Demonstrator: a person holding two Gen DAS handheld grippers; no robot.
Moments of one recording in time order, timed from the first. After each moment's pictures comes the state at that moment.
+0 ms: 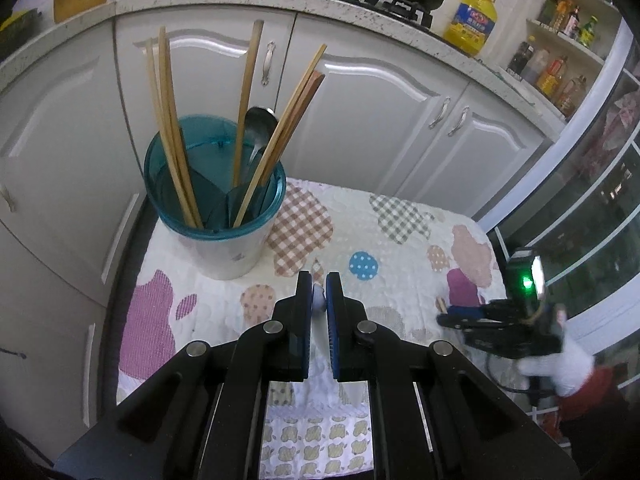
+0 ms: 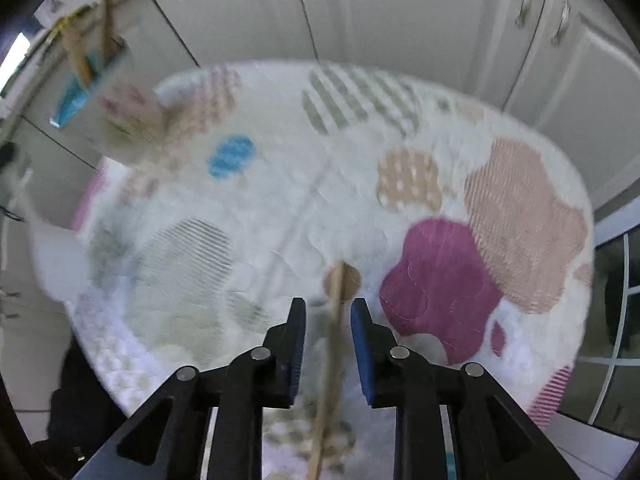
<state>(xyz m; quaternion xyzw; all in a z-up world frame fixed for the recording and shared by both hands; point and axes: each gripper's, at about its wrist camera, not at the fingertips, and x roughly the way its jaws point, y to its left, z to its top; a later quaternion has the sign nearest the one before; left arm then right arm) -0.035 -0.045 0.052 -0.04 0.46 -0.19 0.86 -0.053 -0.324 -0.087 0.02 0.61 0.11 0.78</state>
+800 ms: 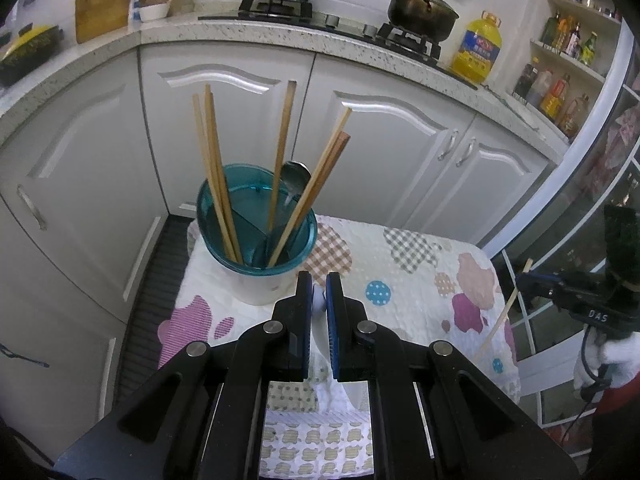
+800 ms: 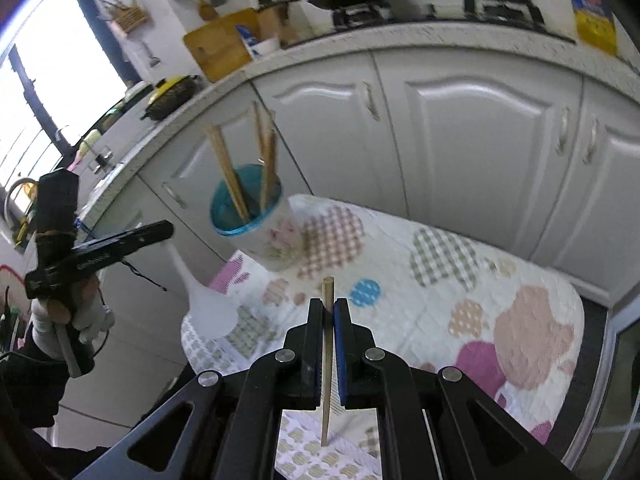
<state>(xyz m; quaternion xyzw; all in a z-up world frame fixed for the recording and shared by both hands) -0.042 -0.015 0.094 -0.04 0.42 -0.16 0.89 -0.078 -0.305 0.091 0.08 0.45 0.24 0.86</state>
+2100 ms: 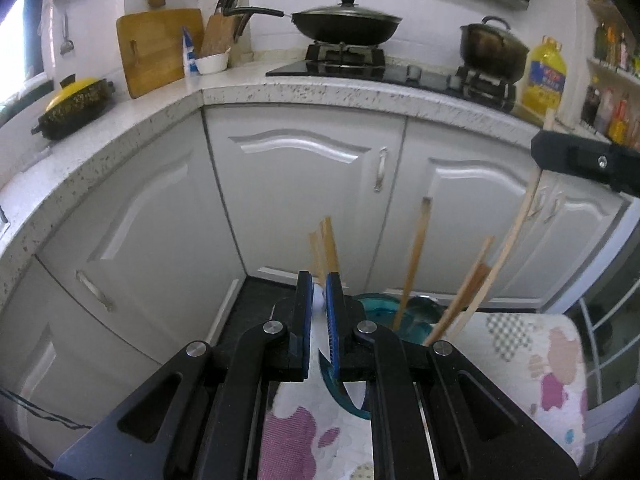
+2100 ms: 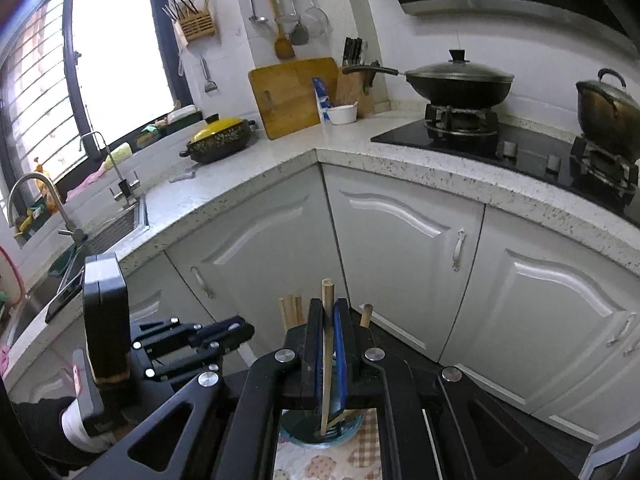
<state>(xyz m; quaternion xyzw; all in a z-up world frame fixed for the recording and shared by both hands) 0.063 0.026 0.113 0.02 0.35 -0.03 0.94 0.076 -0.141 0.198 0.01 0.33 0.30 0.90</state>
